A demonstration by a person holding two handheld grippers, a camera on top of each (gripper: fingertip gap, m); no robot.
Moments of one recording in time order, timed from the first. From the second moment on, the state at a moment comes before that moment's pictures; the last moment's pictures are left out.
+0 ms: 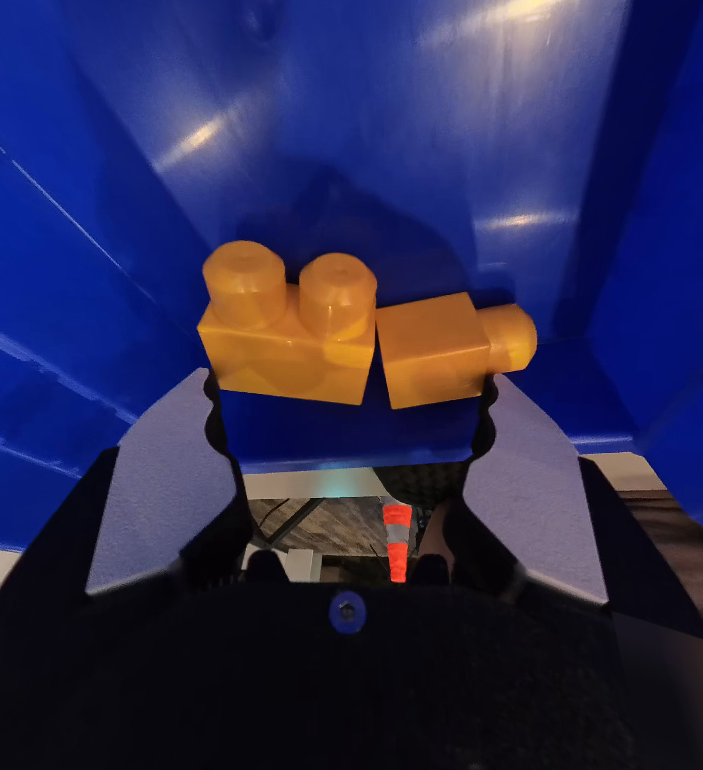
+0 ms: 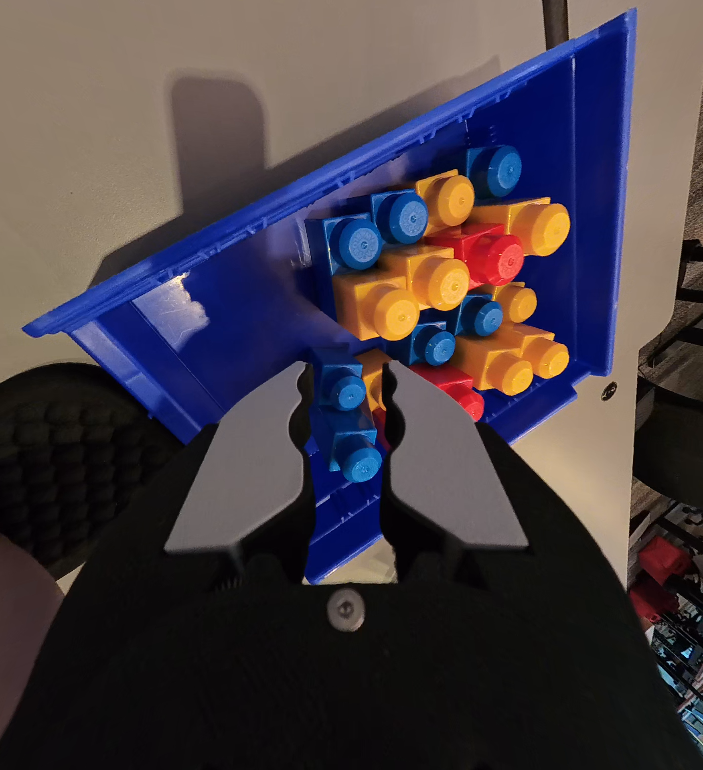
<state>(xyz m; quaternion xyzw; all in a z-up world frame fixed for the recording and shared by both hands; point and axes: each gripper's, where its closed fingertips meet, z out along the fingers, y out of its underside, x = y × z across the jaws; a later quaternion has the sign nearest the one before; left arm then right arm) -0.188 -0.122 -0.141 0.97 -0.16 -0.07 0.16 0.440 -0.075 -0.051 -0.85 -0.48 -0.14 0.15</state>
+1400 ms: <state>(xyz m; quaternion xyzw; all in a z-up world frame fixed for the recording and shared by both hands) -0.132 -0.061 -0.126 0.85 -0.51 0.02 -0.12 0.428 -0.077 -0.054 -0.84 -0.50 -0.13 0.15</state>
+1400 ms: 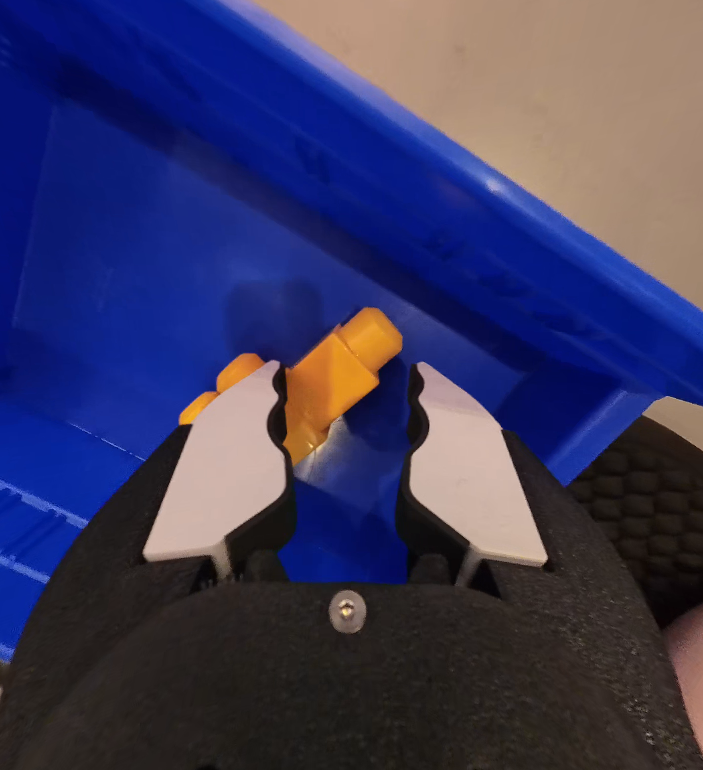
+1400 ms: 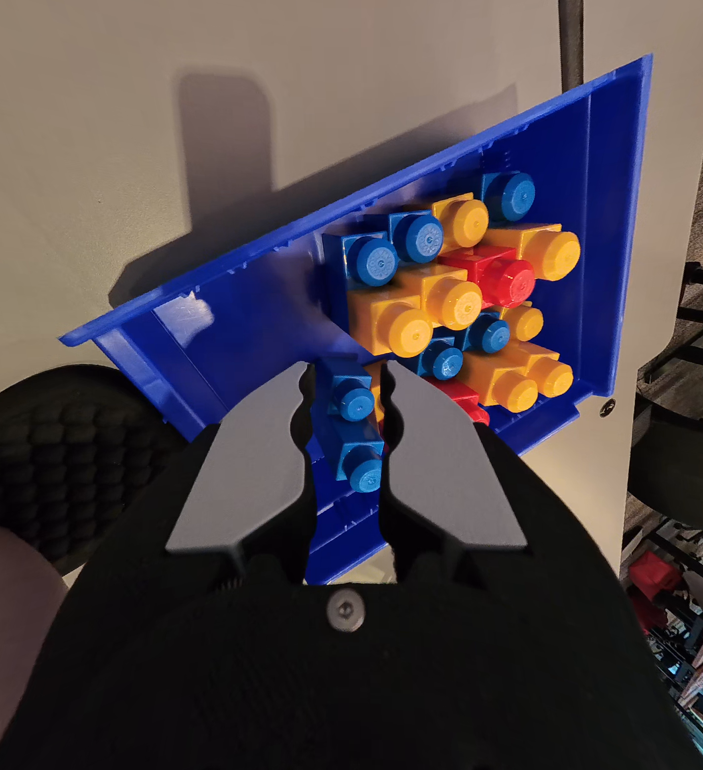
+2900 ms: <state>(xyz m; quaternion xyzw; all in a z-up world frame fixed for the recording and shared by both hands) 0.073 -0.092 0.084 0.61 -0.43 0.49 -0.45 0.193 -0.096 0.079 -0.55 -0.61 0.13 0.56</state>
